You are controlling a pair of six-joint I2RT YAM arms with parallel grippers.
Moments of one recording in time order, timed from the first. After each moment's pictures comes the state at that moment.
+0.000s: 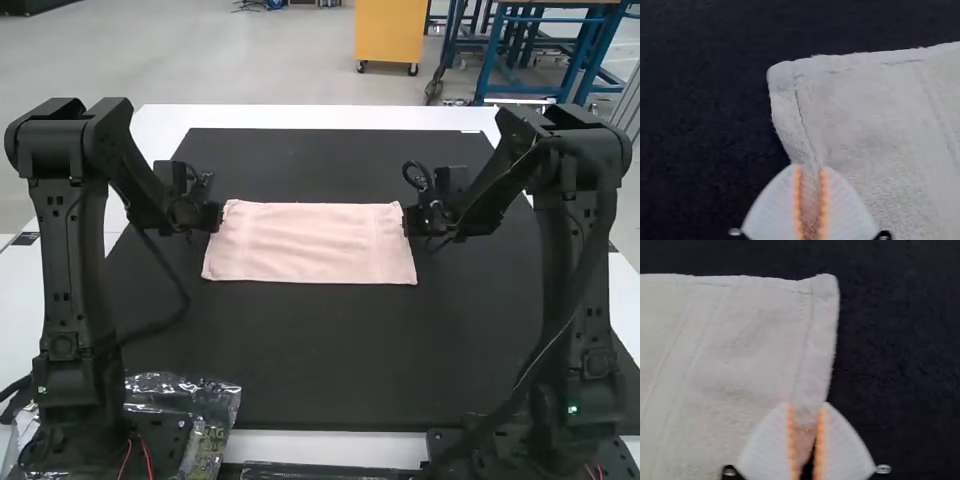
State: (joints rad) left arm 0.09 2.20 1.06 0.51 0.30 0.22; right arm 0.21 2.22 1.07 0.51 -0.23 -0.02
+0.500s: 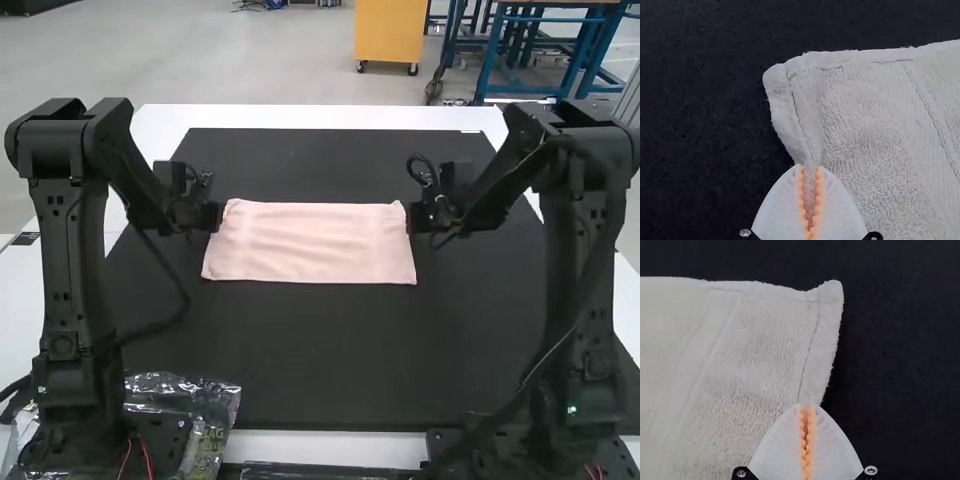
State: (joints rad) left arm 0.09 2.20 1.06 0.51 0.32 0.21; right arm 0.18 2.17 1.07 0.47 -0.25 -0.03
